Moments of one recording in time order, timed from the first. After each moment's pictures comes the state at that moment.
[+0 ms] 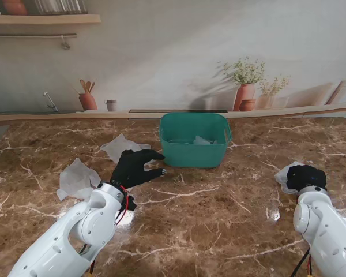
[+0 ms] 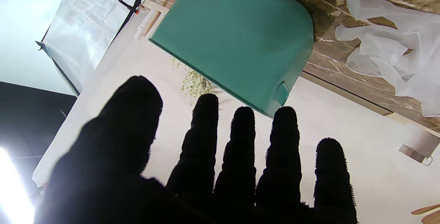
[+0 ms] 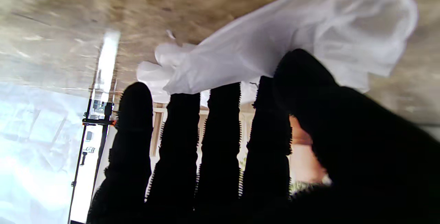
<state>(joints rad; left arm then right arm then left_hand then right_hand) 1.51 -1.15 -1.03 -1.65 0.63 0.03 0.19 -1.41 -1.05 1.38 -1.03 -0.99 0.24 -0.27 0.68 -0.31 0.41 -0.12 0.64 0.02 0.33 0.23 0.59 0.08 0.31 0.30 0.48 0.17 0.27 0.51 -0.06 0.25 0.72 0.63 0.50 -0.71 1.14 -0.29 0.88 -0.30 0.84 0.90 0.96 -0.11 0.41 0.73 0.81 -0.04 0.55 0.59 0.48 0.07 1.05 0.71</state>
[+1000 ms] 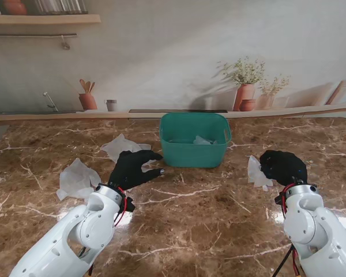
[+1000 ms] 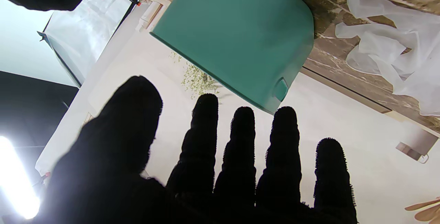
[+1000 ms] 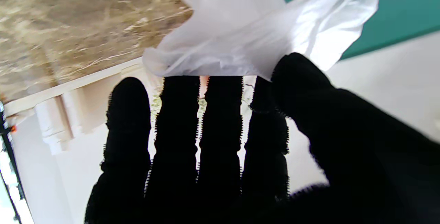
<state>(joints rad) 1.54 -1.15 -1.04 -1.64 0.62 -0.01 0.23 -1.69 -1.11 1.53 -1.58 -0.80 0.05 -0.23 0.68 -0.31 0.41 -0.12 0.64 0.02 0.33 0.23 0.59 0.08 0.31 0.30 0.48 0.17 0.27 0.51 -0.06 0.25 0.71 0.63 0.50 -0.69 1.15 -0.29 0.87 -0.26 0.82 0.97 1.12 -0.10 0.52 0.80 1.00 0.00 0.68 0.64 0.61 0.10 1.29 0.69</state>
